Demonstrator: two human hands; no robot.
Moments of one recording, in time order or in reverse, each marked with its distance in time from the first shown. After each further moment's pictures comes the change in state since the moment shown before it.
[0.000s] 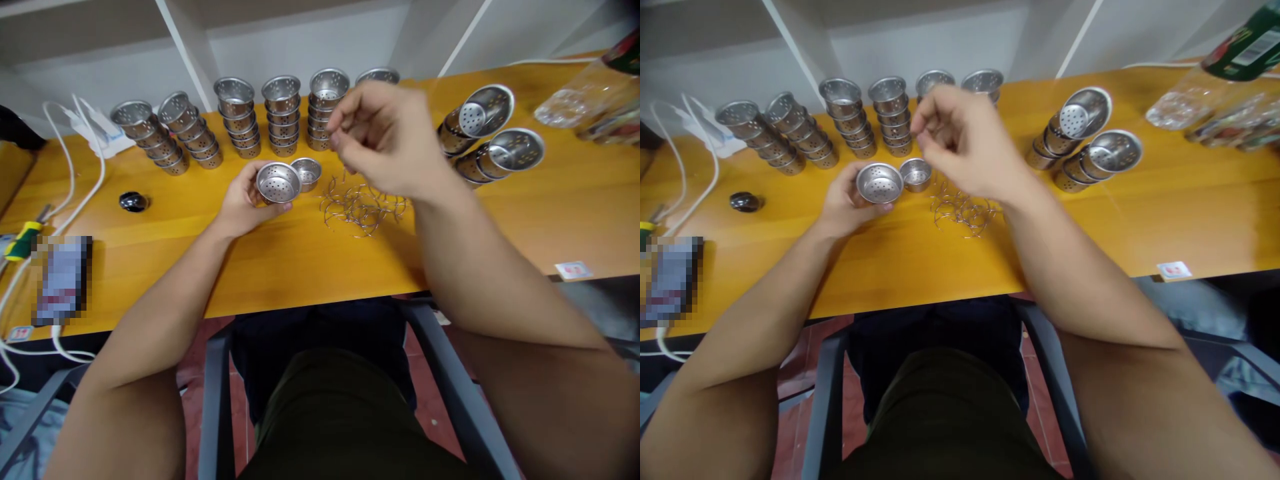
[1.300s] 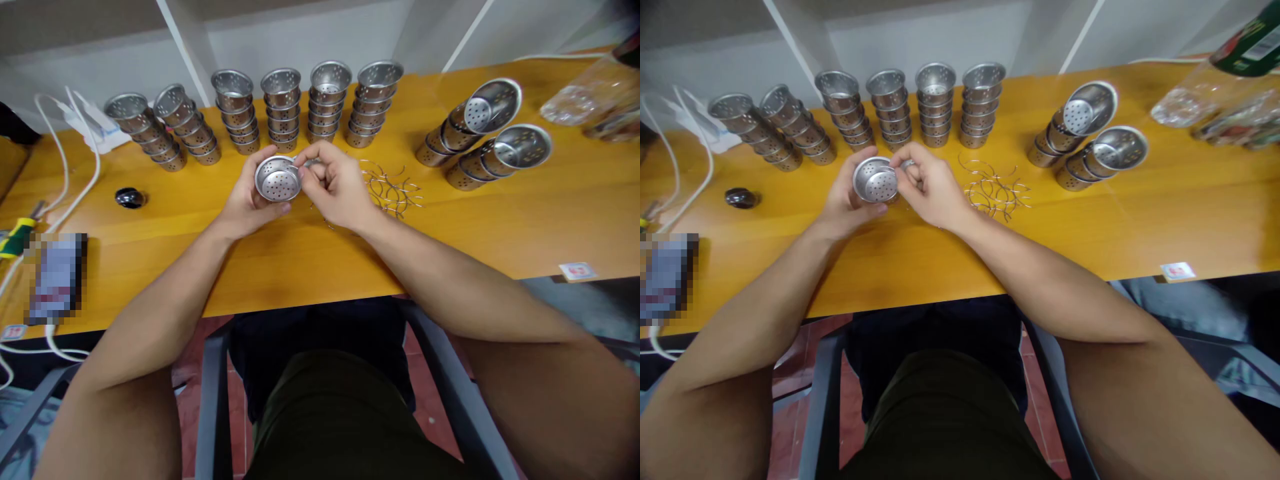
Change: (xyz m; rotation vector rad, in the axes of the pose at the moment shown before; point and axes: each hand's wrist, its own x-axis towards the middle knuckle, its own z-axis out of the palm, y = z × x) left_hand 0.000 -0.015 0.007 -0.174 -0.038 0.111; right_hand -0.025 0.058 0.087 0.136 0.041 0.067
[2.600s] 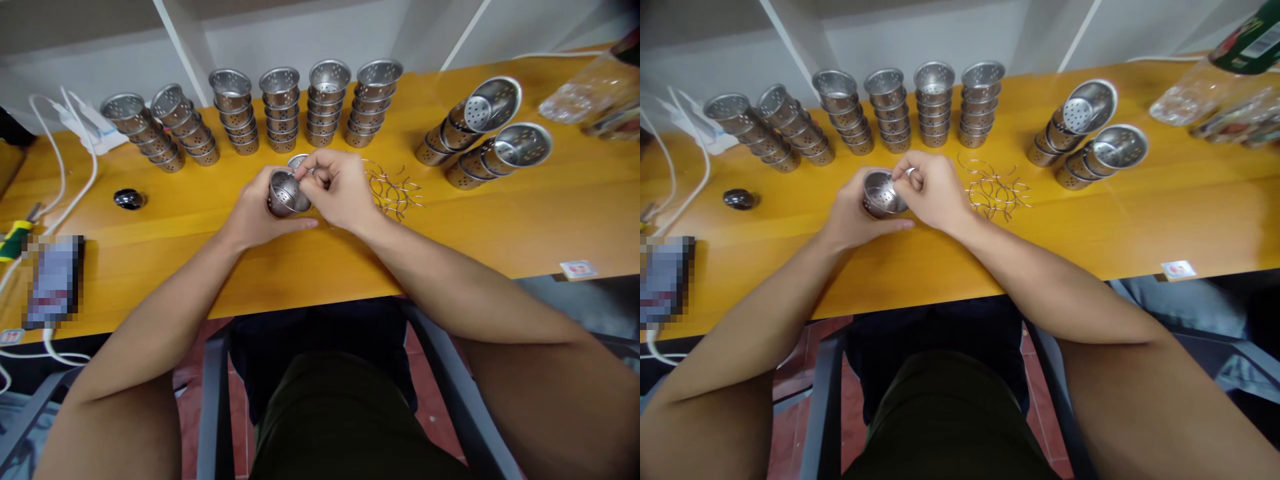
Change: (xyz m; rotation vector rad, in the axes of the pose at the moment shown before) left_hand 0.000 0.037 0.026 0.426 0.062 0.173; right_hand 0.001 -0.009 0.001 -0.047 0.078 0.025
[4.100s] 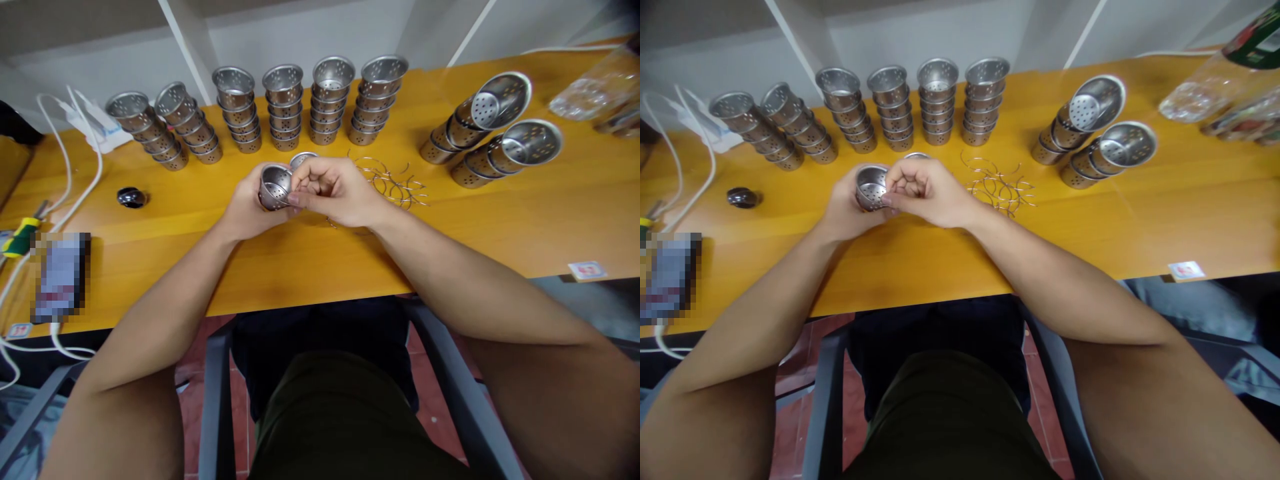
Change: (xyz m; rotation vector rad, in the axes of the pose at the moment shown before) left_hand 0.000 -0.031 -0.011 -0.153 -0.020 0.037; right_hand 0.007 0.000 -0.007 0.501 -0.398 -0.049
